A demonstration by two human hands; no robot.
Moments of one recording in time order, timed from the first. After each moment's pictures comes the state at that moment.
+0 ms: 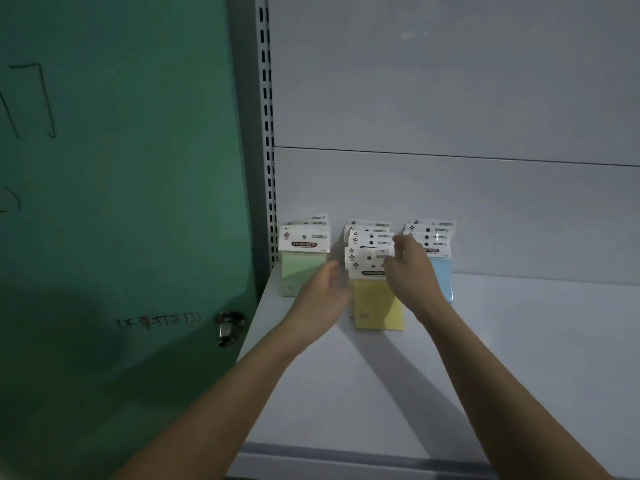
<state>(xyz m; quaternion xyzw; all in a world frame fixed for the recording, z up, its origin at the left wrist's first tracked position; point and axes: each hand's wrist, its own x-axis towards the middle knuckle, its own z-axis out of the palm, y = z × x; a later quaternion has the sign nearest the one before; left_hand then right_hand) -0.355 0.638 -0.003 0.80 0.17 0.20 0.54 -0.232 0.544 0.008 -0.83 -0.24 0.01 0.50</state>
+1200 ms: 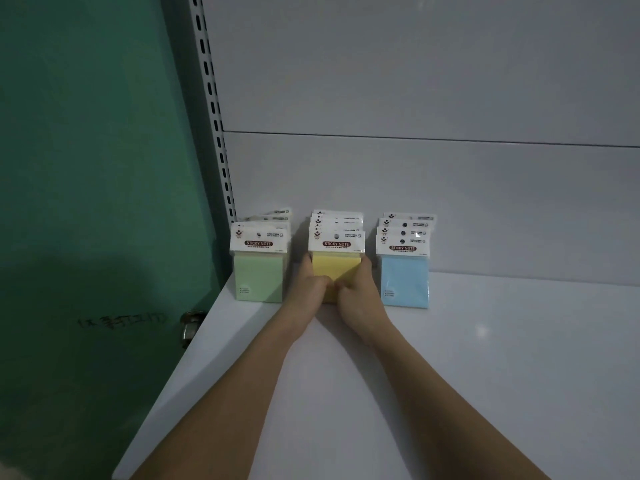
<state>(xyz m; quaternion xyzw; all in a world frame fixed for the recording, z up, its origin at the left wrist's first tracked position) -0.252 0.644 -0.045 0.68 0.26 0.24 0.64 -0.201 0.558 -0.053 -0.74 -0.30 0.12 0.59</state>
